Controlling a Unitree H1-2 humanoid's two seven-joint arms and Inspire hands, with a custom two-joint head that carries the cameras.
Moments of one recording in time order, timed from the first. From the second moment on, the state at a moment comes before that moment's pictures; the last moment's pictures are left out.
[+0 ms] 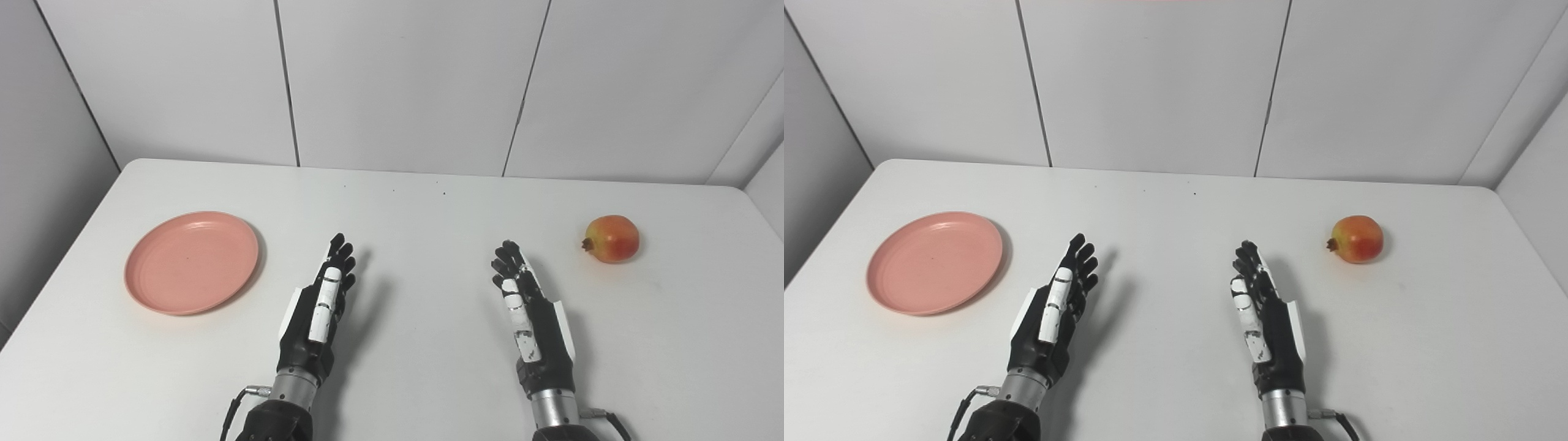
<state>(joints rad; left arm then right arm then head) -0.01 -0.10 -0.12 -0.20 -0.05 0.17 -0.03 -0.03 0.09 0.11 -0.03 -0.06 -0.14 -0.03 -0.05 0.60</state>
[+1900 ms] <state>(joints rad) -0.03 -0.17 -0.19 -0.07 0.07 0.06 0.03 -0.04 0.00 0.05 -0.04 0.09 -0.14 0.04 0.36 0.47</state>
